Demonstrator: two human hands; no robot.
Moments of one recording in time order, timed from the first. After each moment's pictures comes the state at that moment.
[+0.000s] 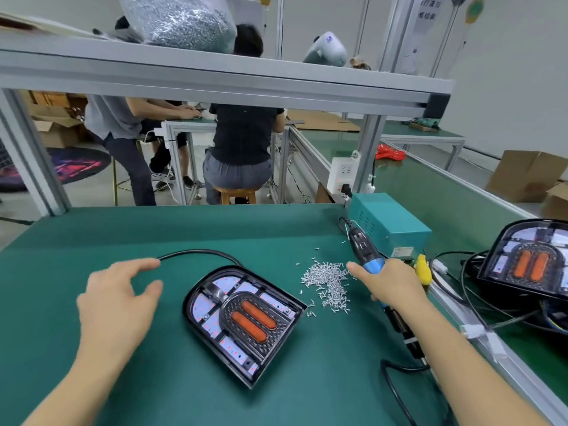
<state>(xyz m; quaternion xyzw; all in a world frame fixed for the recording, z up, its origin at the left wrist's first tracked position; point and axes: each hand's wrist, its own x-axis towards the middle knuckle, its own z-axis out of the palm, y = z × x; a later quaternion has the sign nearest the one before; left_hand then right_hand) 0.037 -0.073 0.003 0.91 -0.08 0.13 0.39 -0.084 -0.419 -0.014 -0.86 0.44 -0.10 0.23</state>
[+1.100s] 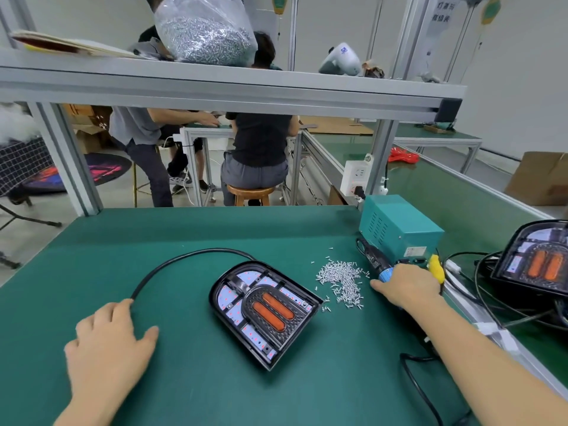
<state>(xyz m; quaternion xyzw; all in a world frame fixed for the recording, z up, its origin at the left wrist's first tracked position) 0.023 -0.020 -0.042 0.98 0.01 0.07 0.16 -0.075 -0.431 -0.025 -0.90 0.42 0.02 -0.04</state>
